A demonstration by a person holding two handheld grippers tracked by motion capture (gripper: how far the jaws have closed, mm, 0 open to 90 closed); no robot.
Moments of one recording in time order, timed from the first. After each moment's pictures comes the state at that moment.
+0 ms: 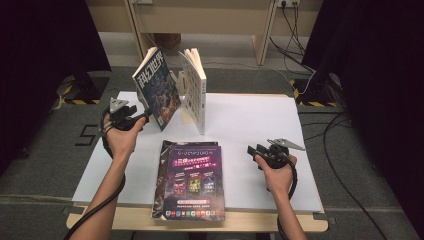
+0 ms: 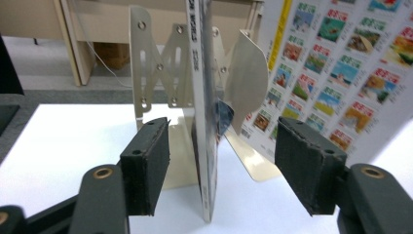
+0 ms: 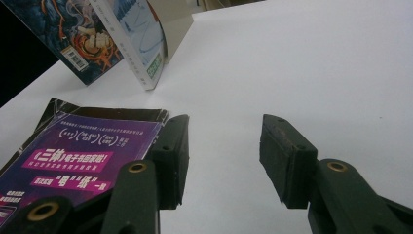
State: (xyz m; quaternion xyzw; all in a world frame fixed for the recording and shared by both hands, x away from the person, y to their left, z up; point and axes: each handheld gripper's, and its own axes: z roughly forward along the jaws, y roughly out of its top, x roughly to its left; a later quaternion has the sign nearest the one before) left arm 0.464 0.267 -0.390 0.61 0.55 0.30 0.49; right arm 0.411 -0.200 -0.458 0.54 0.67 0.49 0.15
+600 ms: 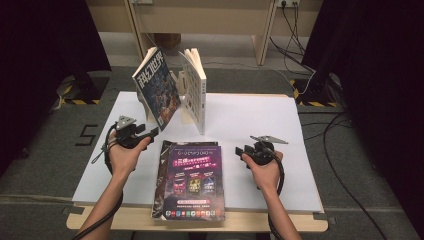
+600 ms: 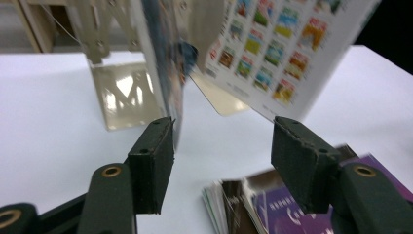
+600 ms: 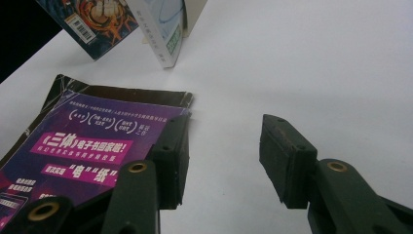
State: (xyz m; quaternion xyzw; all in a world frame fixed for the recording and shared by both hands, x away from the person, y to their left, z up) left arm 0.429 0.251 -0.419 0.67 0.53 0.23 0.47; right arm 0.424 -0.163 -0.460 0.53 0.71 0.45 0.11
